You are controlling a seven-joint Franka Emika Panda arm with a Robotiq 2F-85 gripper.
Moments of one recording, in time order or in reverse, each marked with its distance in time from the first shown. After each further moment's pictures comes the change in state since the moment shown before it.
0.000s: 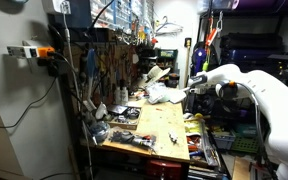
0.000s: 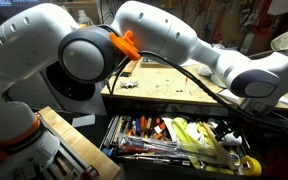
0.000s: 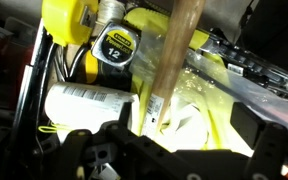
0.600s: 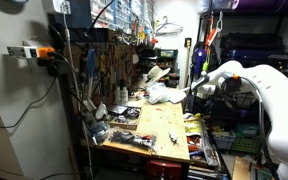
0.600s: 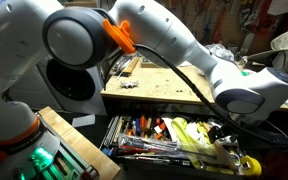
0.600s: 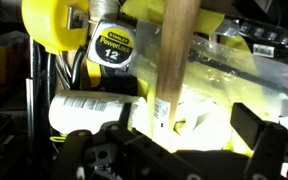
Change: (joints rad) arm -0.010 -0.114 0.020 -0.306 0.138 0.269 0.043
